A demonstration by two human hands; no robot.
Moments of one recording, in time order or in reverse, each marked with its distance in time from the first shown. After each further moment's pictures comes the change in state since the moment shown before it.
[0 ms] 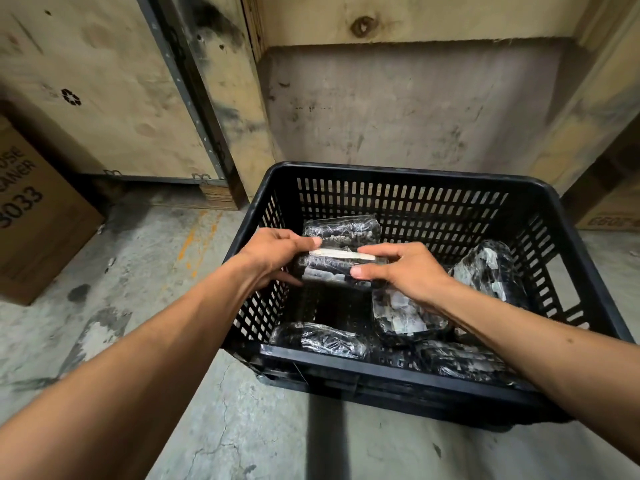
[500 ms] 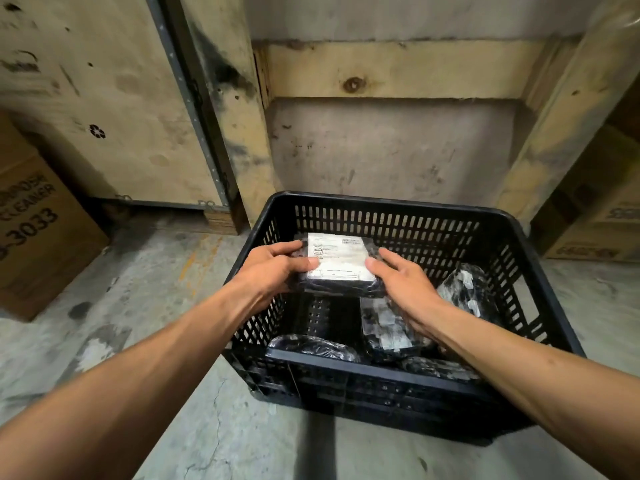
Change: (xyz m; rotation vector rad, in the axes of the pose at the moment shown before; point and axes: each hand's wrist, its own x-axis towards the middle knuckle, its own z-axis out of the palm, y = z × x) left_hand -0.040 0.003 0.005 -0.311 -0.029 0.131; right_hand -0.023 -0.006 -0.001 0.223 0.136 -0.089
